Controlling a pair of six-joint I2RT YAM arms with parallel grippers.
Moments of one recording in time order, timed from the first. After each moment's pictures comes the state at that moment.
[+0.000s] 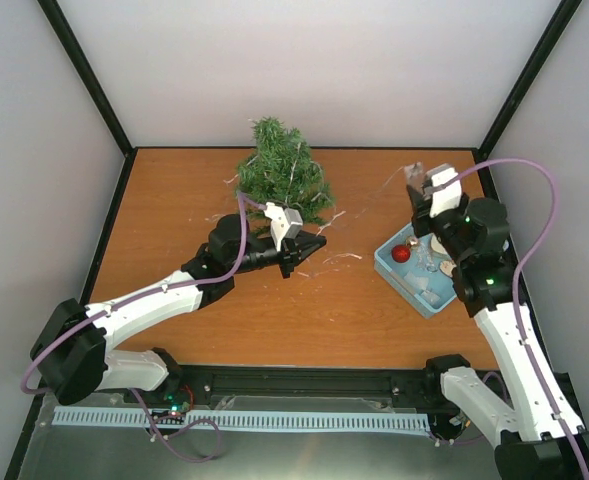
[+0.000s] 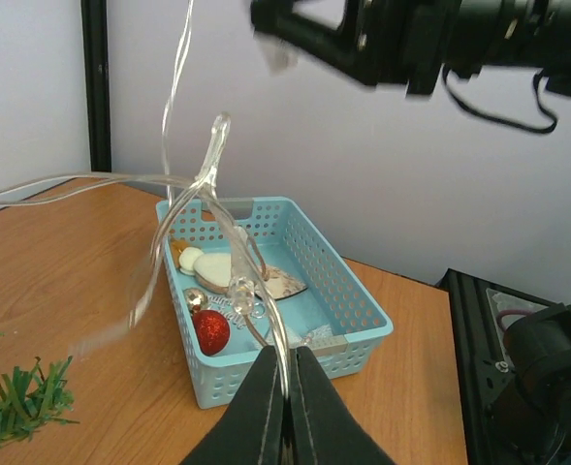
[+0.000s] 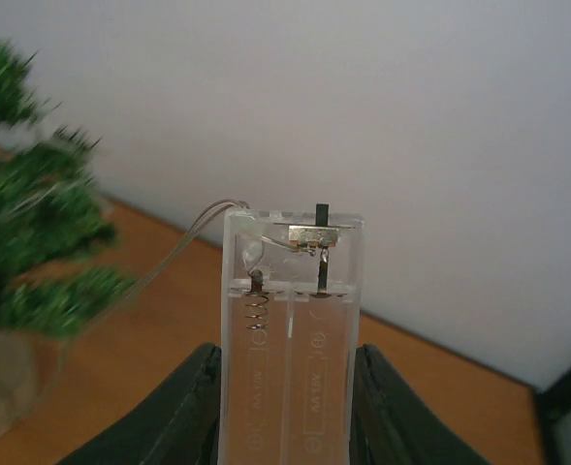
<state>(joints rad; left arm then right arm) -0.77 1.27 0.76 0.42 0.52 -0.14 0.17 0.83 0.92 -0.17 -0.11 -0.26</state>
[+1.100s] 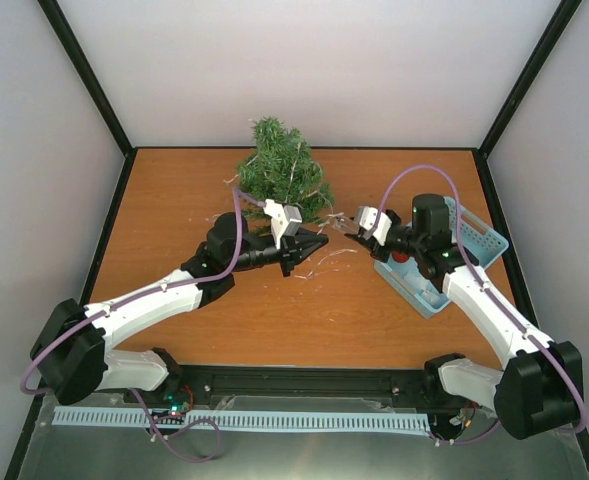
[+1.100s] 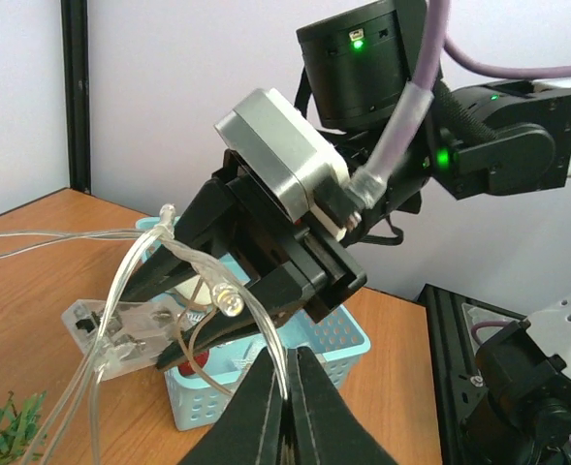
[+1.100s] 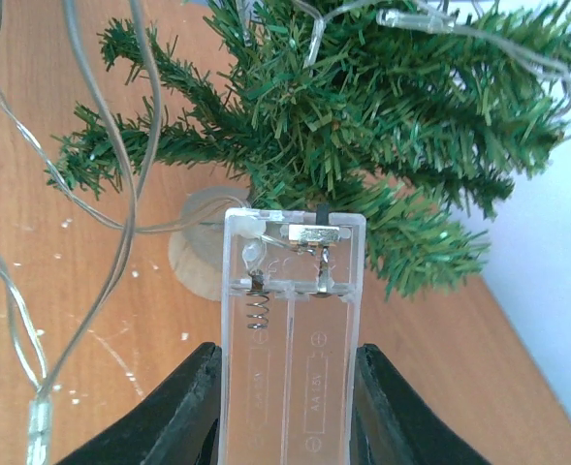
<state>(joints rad) -0.77 1.27 0.78 0.45 0.56 -0.19 0.28 1.14 0.80 -0.17 -0.67 -0.77</state>
